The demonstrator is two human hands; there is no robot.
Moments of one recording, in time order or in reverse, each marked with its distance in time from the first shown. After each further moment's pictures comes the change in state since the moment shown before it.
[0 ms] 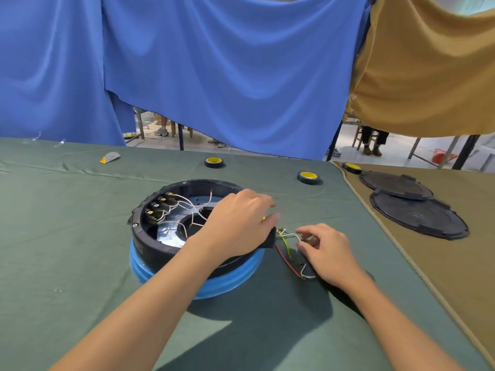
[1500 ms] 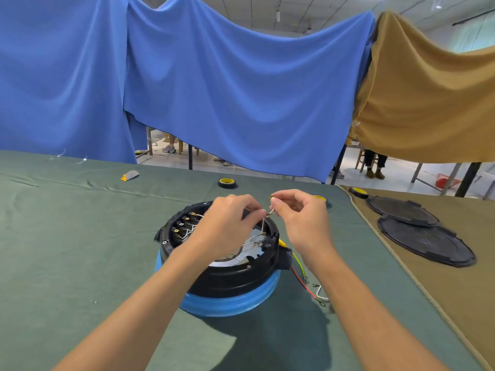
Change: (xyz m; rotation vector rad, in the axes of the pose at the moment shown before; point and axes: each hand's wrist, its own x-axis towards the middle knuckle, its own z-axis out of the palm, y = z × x) left_hand -0.019 -0.042 -0.033 -0.445 0.268 -0.094; right_hand 0.024 -0.131 -0.017 0.640 0.215 -0.018
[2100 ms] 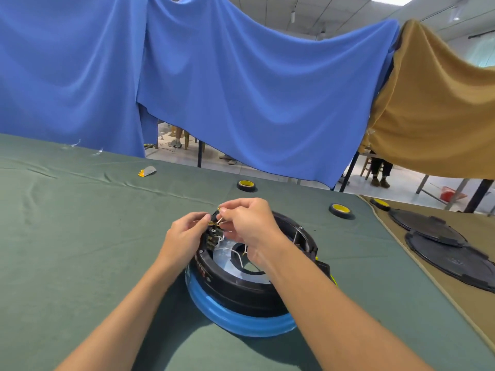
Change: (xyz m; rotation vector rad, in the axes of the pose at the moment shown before) left_hand -0.029 -0.128 -0.025 -0.626 0.267 -0.486; right_hand -0.001 -0.046 0.132 0.151 -0.319 0.475
